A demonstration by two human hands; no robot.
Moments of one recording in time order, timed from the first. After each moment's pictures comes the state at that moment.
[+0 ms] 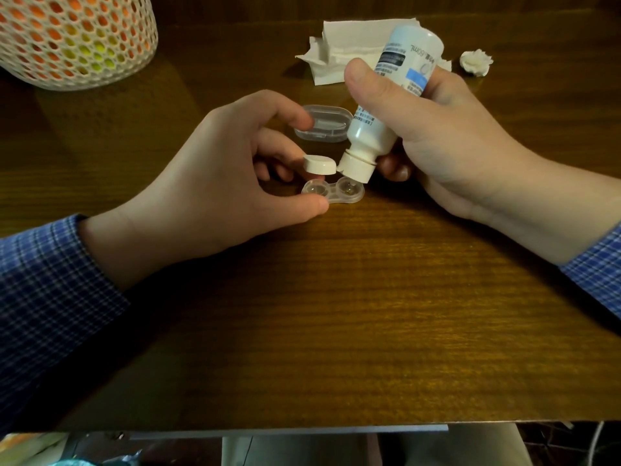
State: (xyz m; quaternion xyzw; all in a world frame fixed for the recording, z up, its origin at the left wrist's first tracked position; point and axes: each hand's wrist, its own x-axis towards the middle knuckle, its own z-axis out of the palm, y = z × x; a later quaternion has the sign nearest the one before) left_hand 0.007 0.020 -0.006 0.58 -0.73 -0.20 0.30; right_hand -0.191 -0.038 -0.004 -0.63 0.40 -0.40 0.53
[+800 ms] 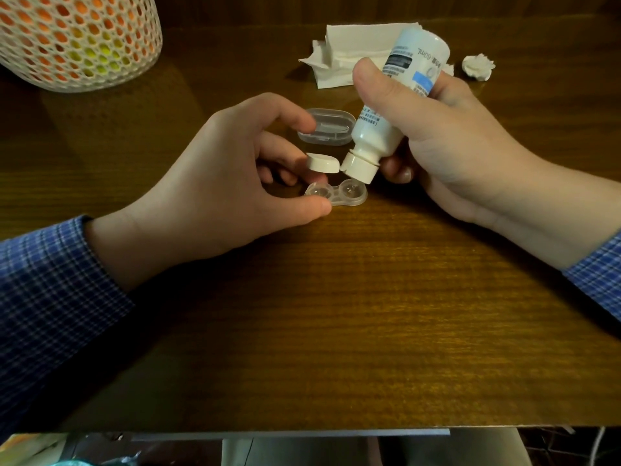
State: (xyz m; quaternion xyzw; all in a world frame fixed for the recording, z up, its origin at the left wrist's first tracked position) left_hand 0.006 0.020 -0.006 0.58 -0.73 -0.20 0.30; right_hand -0.191 -0.037 -0.001 -0.61 0.40 -0.40 0.55
